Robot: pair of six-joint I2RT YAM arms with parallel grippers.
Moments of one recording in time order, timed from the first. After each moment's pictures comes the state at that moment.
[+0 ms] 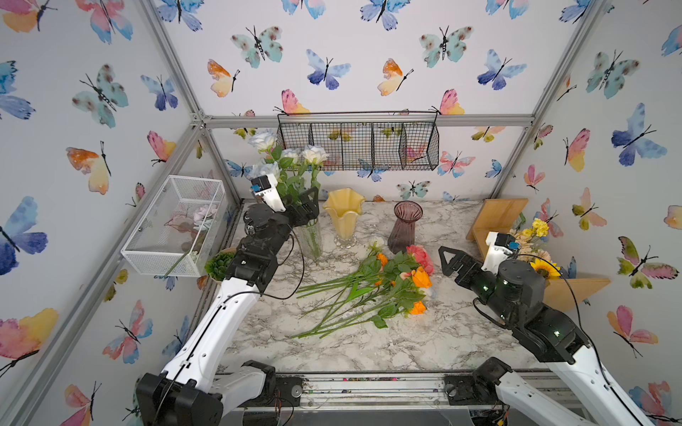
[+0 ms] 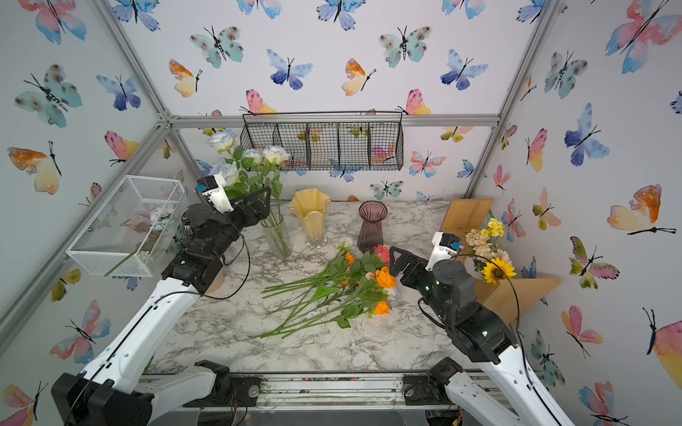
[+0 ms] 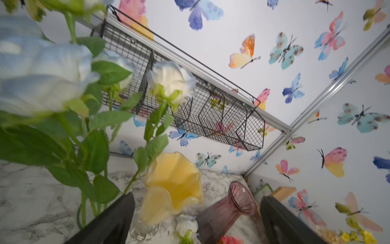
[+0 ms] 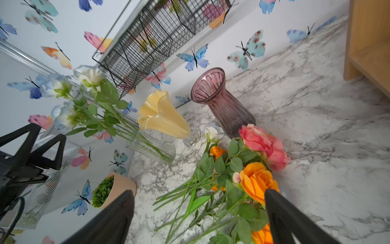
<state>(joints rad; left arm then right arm) -0.36 1.10 1.07 0.00 0.05 -0.55 0.61 0.72 0.93 -0.60 0.19 0.77</state>
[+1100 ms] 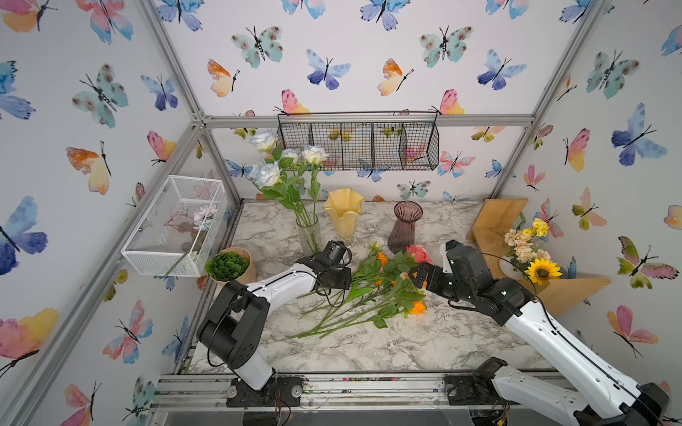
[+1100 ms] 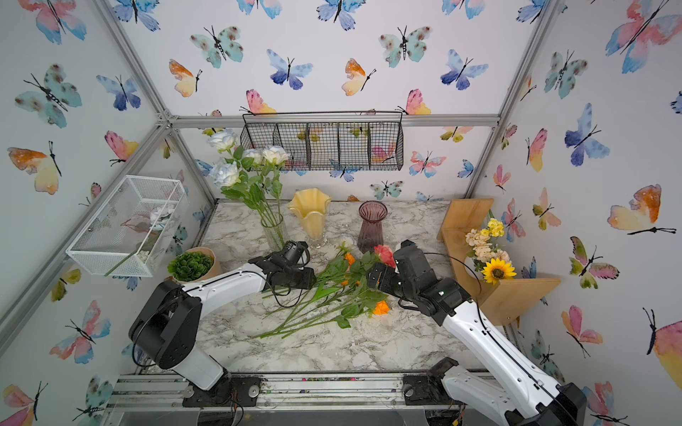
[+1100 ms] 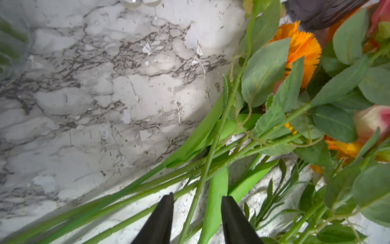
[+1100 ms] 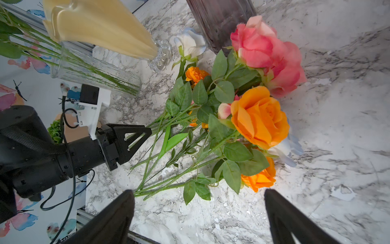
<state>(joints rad) -0.61 1.65 1.02 -0.39 0.10 -0.41 0.61 1.00 0.93 -0.73 -0.03 0.79</state>
